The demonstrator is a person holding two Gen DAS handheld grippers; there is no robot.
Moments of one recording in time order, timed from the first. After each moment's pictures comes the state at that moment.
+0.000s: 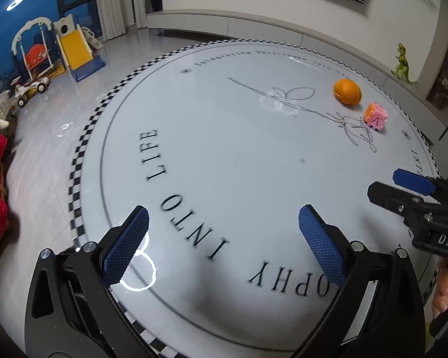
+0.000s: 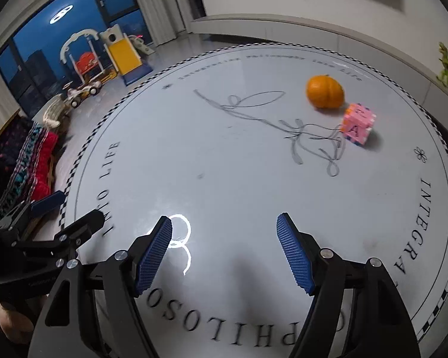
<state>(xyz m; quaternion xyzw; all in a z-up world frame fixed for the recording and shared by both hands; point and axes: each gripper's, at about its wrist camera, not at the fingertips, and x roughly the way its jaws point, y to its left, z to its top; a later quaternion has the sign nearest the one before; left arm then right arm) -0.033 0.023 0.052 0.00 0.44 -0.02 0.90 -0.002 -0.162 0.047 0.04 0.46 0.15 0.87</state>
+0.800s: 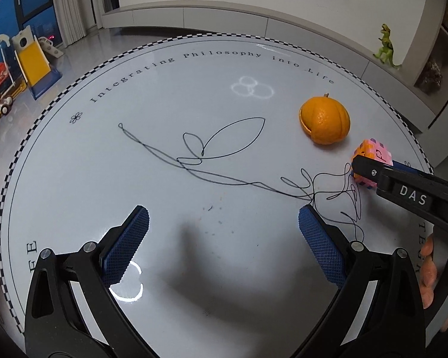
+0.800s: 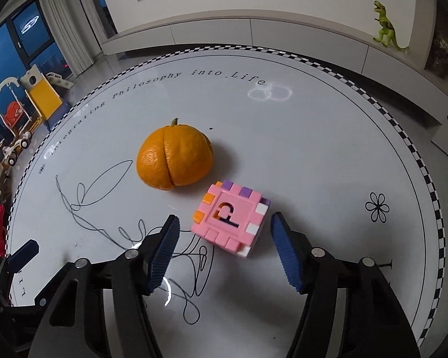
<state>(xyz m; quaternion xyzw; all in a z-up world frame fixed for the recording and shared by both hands) 0.111 -0.072 0.034 0.02 0.47 -0.08 0.88 0.150 -0.264 0.017 0.09 0.48 -0.02 0.87</state>
